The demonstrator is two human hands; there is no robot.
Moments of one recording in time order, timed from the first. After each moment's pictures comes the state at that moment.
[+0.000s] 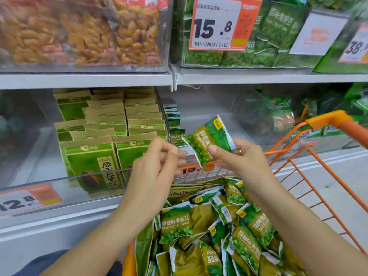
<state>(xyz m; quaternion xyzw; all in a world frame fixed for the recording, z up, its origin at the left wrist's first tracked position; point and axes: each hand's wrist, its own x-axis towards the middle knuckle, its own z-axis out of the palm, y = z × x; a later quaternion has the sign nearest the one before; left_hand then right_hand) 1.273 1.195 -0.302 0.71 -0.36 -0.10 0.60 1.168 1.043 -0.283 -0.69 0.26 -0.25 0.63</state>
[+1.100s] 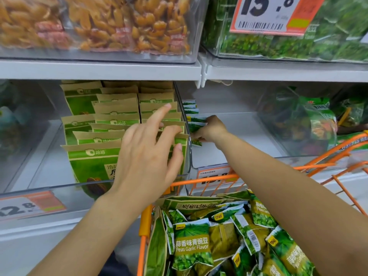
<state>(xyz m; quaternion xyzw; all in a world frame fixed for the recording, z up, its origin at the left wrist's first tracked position) 1.343 1.187 -0.320 0.81 -0.46 0.25 0.27 1.361 0.966 -0.349 -0.80 0.41 -0.03 0.44</state>
